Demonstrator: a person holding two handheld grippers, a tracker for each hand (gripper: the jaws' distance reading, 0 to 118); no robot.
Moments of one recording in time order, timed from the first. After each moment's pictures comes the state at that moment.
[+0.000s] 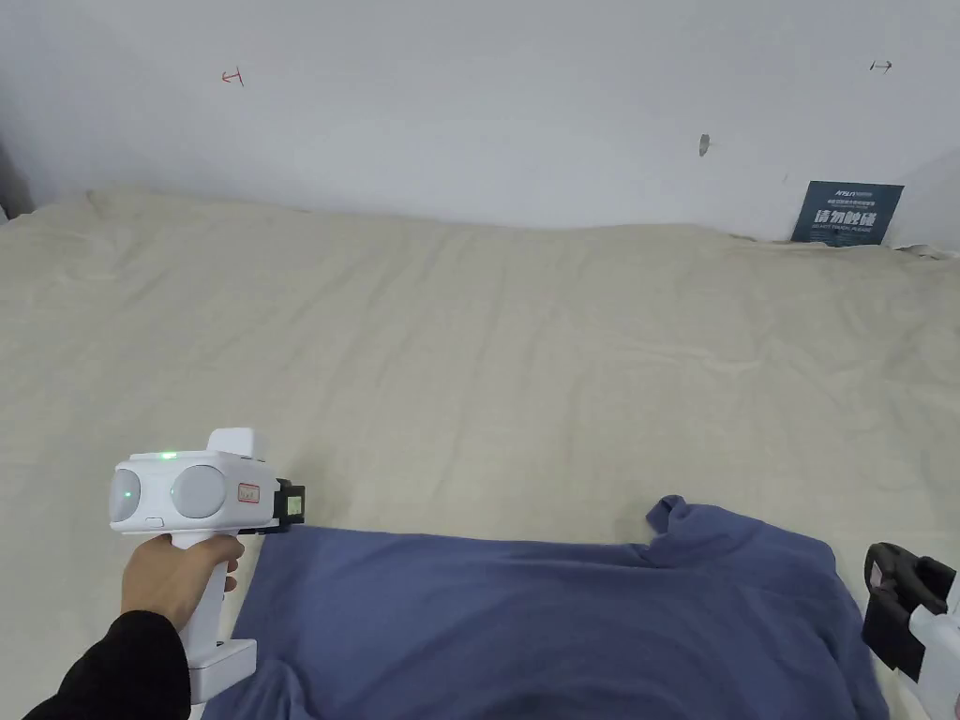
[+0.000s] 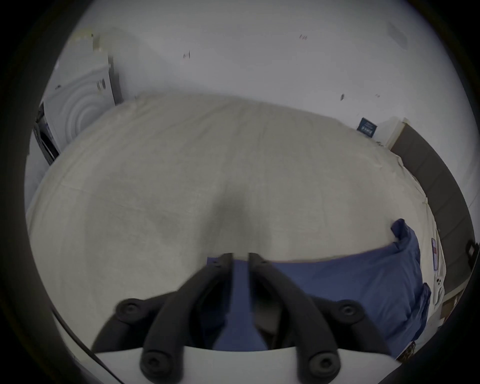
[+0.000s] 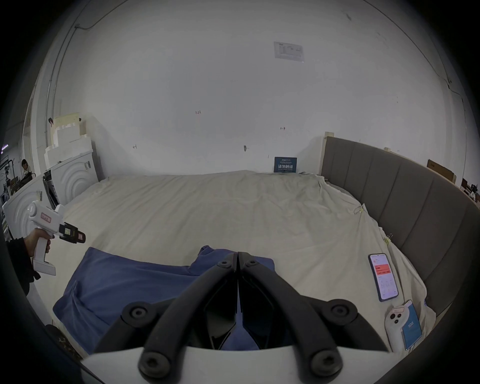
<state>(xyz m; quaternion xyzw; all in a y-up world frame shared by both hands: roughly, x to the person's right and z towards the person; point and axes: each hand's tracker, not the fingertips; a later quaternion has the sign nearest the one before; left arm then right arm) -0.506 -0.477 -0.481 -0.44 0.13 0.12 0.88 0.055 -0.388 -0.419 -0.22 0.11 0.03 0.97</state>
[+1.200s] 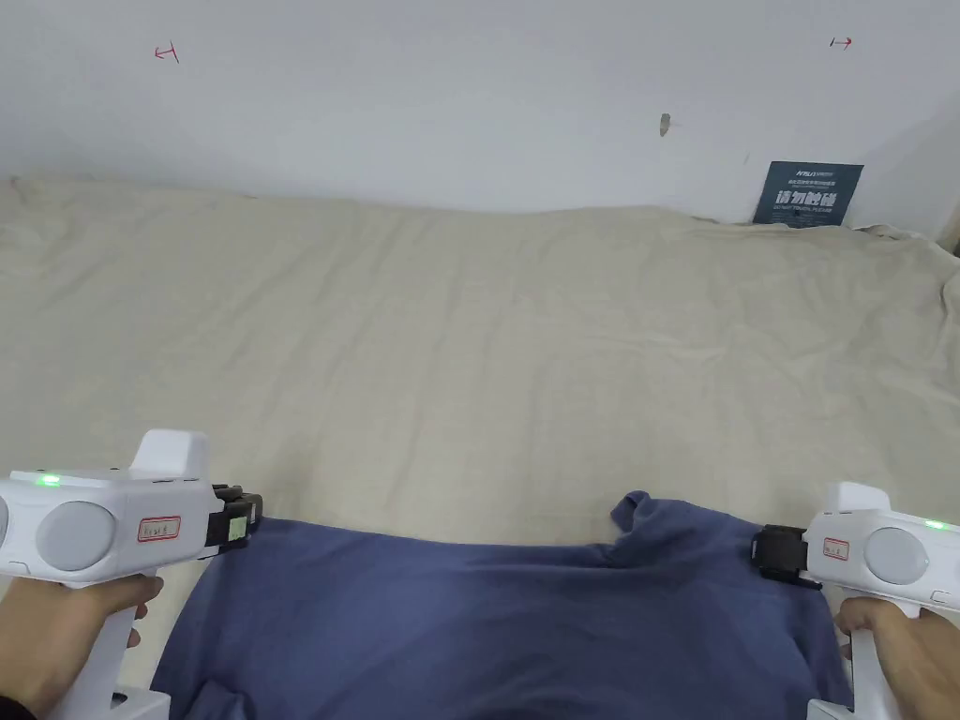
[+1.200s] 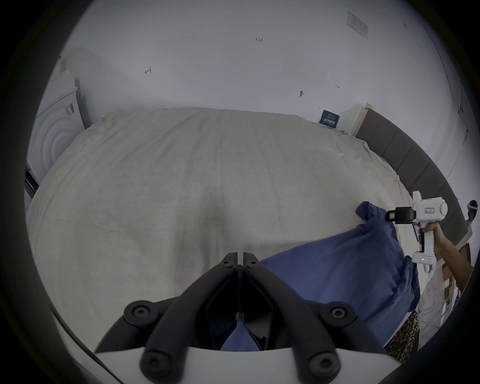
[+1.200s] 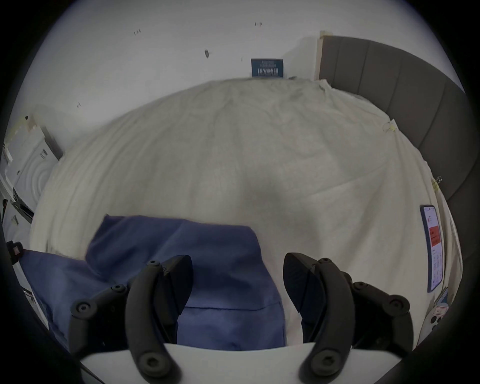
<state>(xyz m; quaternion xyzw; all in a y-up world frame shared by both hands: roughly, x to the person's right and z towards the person) -0.464 -0.421 -0.433 -0.40 0.02 0.09 0.91 0.071 -0.509 -0.607 -0.47 0.05 -0.01 0.88</state>
